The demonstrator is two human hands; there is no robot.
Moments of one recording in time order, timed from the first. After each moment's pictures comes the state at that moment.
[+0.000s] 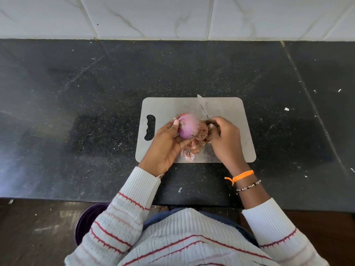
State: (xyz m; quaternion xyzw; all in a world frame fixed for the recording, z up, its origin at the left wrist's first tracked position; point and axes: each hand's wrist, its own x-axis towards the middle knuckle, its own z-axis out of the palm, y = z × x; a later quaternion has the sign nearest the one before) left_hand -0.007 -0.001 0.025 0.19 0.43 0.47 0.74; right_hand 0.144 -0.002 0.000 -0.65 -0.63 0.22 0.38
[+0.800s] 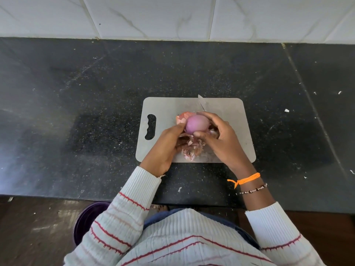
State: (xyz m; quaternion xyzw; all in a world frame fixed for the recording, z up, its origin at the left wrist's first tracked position) left_hand -0.005 -0.006 0.029 0.32 0.51 0.37 0.71; right_hand 0.145 -0.008 0.013 -0.52 -0.62 0.42 0.41
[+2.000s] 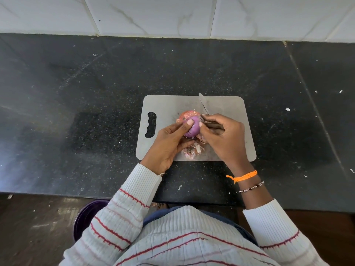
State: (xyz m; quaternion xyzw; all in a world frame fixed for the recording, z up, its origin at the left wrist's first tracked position) left_hand -0.007 -0.006 0.029 0.23 0.46 0.42 0.75; right_hand 0.138 -0.009 0.018 -0.54 -0.62 0.27 0.50
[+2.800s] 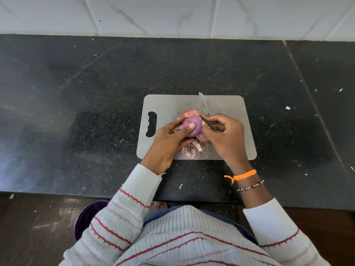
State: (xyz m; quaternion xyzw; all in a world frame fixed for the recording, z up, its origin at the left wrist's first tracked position) left_hand -0.008 -0.011 0.031 0.25 0.48 0.44 0.72; right_hand 0.135 -0.010 0.017 -0.56 -0.57 0.33 0.51
